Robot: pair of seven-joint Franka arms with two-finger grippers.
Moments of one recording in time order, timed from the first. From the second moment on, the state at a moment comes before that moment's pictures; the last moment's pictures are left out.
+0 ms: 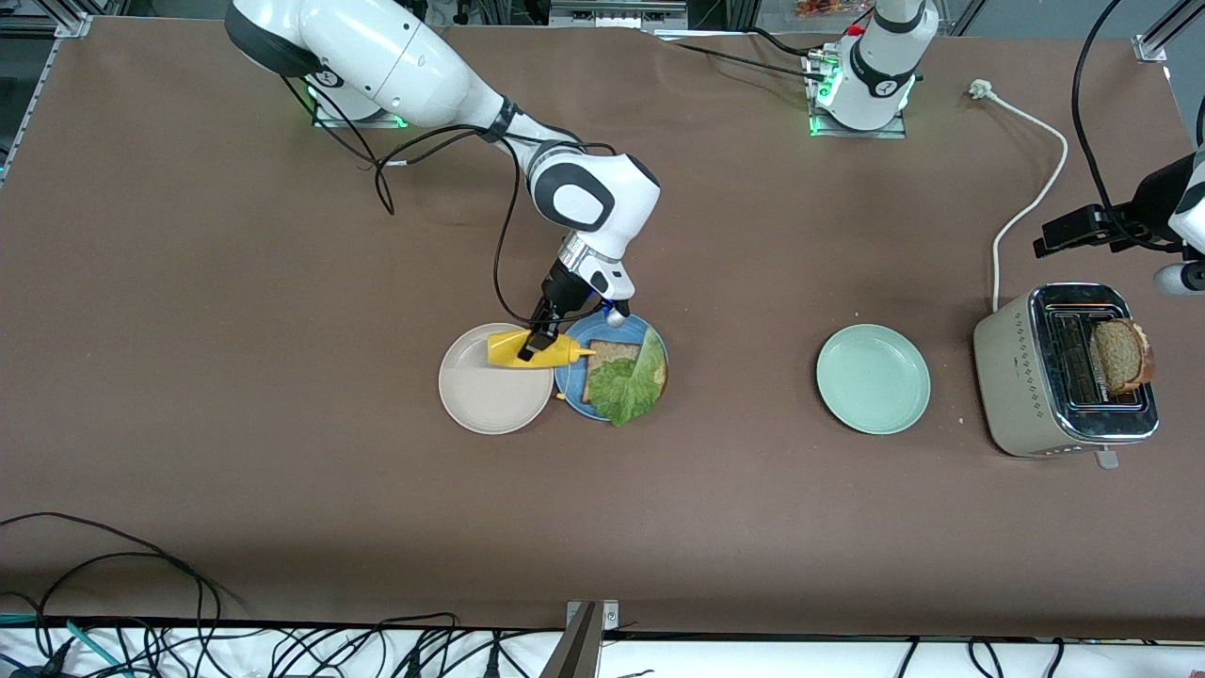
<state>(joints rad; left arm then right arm) 0.01 0.08 0.07 -1.57 -0.05 1.50 -0.03 0.44 0.90 0.59 -1.52 -1.44 1.72 0.14</state>
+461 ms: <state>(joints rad) 0.01 0.08 0.07 -1.57 -0.05 1.50 -0.03 0.45 0.90 0.59 -1.52 -1.45 1.72 0.14</state>
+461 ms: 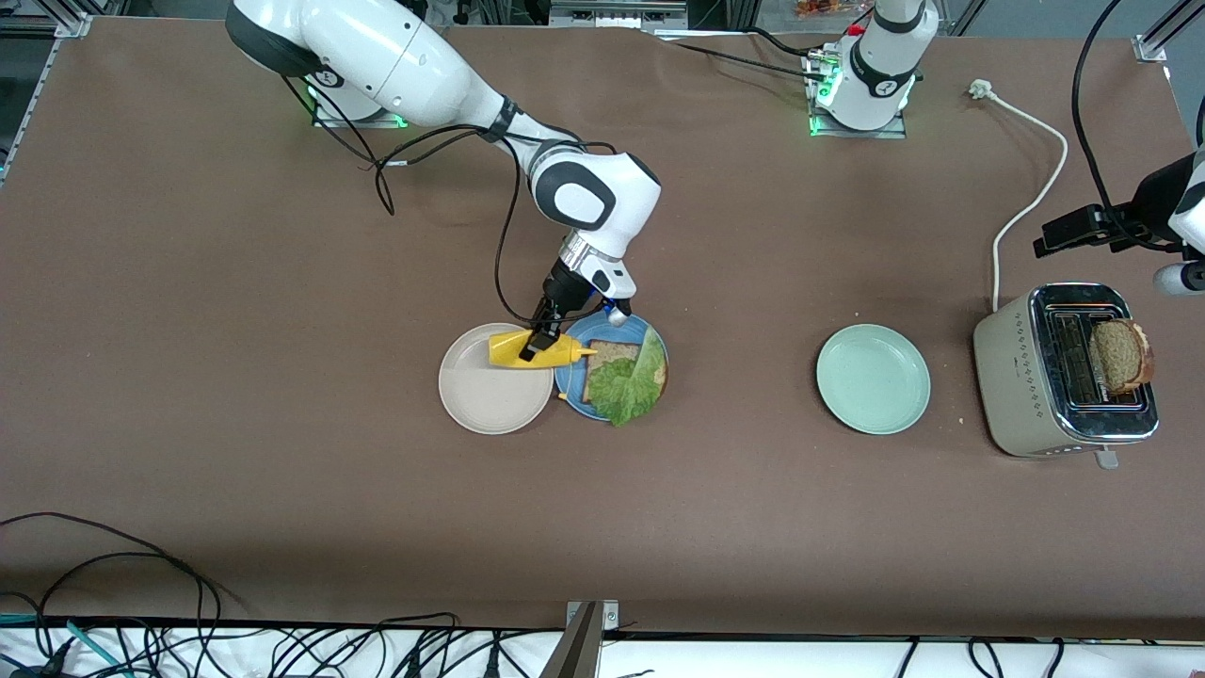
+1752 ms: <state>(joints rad) 0.25 0.31 0.08 -1.57 0.04 1.72 0.31 0.38 0.33 0.49 -1.51 -0.55 1.77 -0.10</state>
